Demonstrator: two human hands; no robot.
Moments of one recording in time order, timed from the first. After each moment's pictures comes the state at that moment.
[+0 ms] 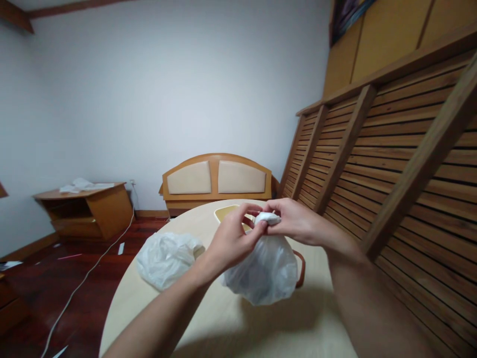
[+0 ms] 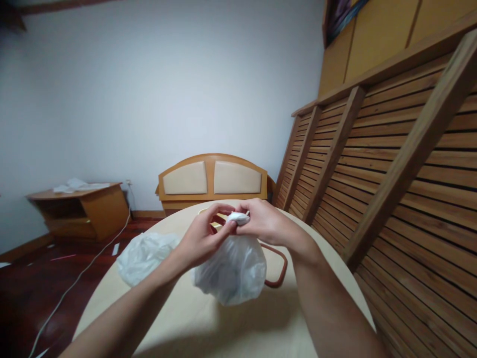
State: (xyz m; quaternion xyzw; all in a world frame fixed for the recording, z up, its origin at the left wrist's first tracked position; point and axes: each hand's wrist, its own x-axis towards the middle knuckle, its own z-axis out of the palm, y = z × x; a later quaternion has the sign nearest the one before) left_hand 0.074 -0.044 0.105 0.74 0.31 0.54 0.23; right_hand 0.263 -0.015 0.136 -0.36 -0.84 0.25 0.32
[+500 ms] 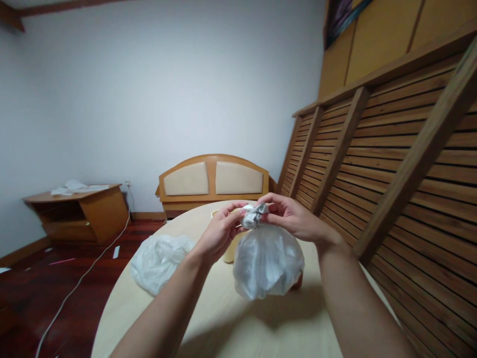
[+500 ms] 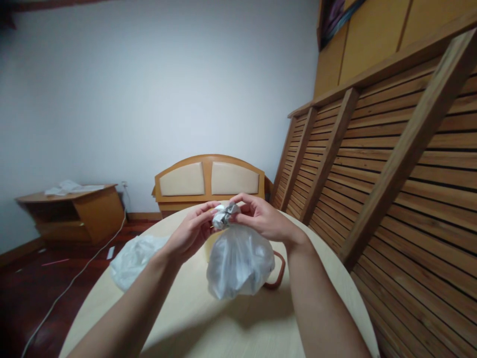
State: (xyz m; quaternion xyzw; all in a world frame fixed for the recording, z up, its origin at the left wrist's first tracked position) left_hand 0.066 -0.021 0.103 0.52 0.21 0.55 0.62; right_hand 0.267 -0.002 0.125 -0.21 -0.78 0.44 0.39
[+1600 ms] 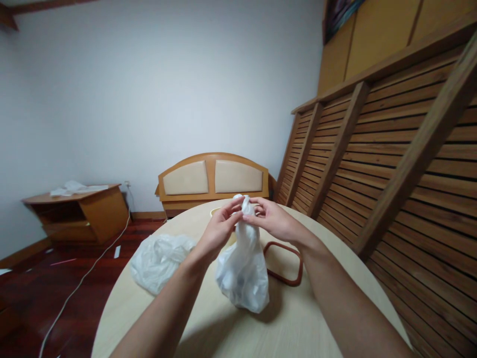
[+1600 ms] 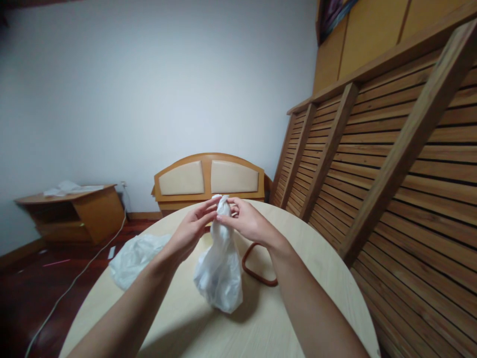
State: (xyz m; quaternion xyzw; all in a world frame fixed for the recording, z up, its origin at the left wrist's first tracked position) left_hand 0.064 -0.009 0.089 0.58 0.27 0.56 0.52; right_hand 0.233 0.012 0.098 -0.26 -0.74 0.43 0.44
